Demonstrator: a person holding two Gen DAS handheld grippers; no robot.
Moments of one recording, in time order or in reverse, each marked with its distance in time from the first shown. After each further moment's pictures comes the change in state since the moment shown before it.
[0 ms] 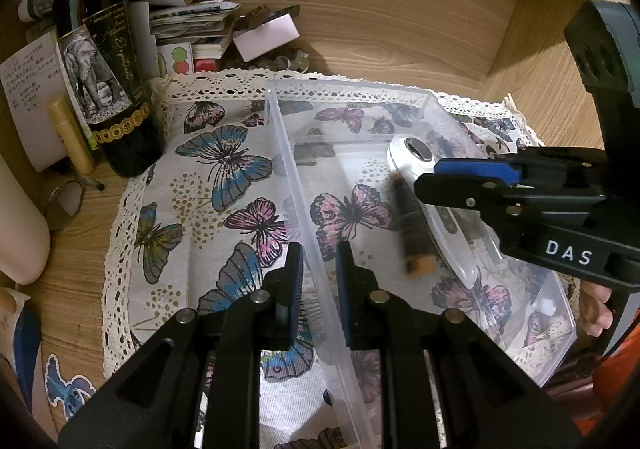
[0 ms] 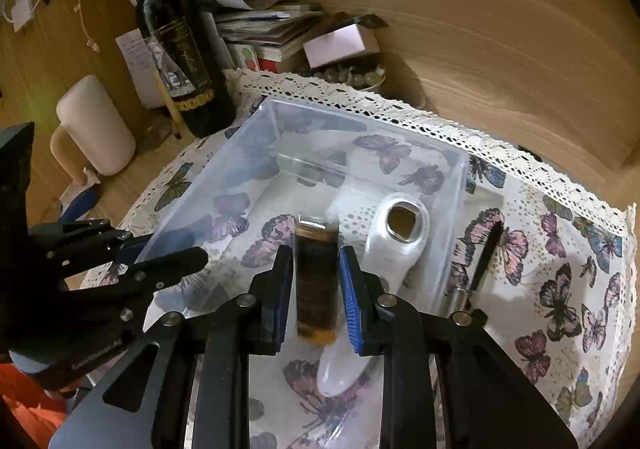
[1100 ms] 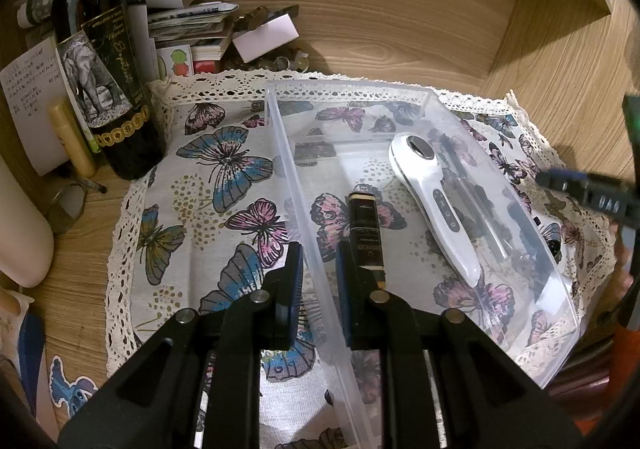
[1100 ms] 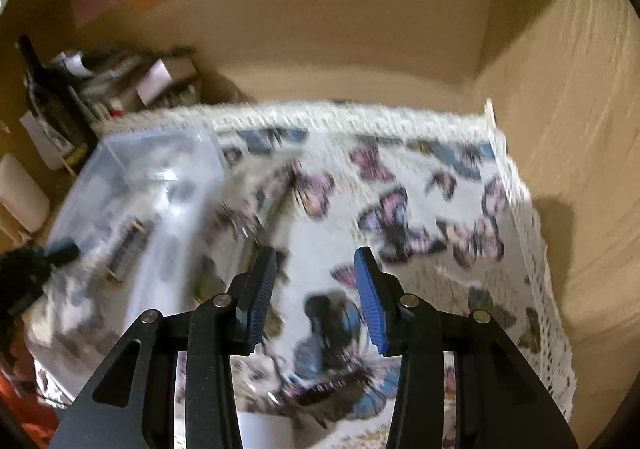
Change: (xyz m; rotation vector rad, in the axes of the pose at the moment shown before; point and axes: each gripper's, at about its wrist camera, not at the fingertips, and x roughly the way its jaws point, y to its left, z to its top) left arm 0.000 0.002 0.000 0.010 -0.001 0.002; right arm -0.062 -0.119 -0.061 0.295 -0.029 -0.272
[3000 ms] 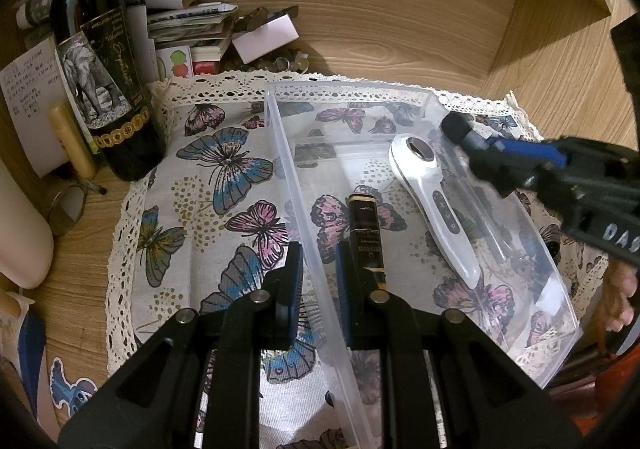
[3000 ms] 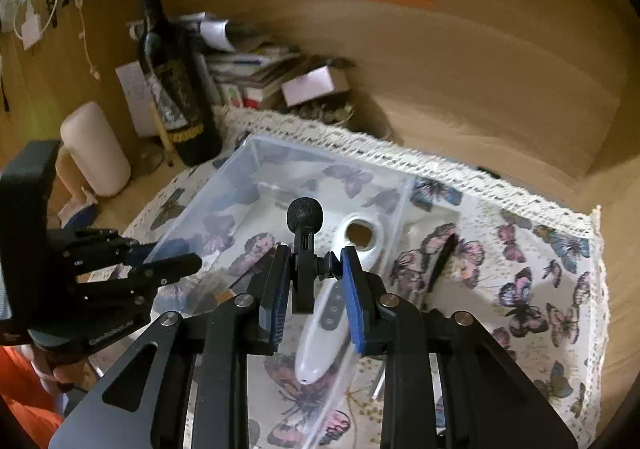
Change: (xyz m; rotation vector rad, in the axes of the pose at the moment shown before) left arm -0.002 0.000 -0.002 0.001 -0.003 0.002; right arm -0.004 0.124 0.020 -0.265 -0.074 0.248
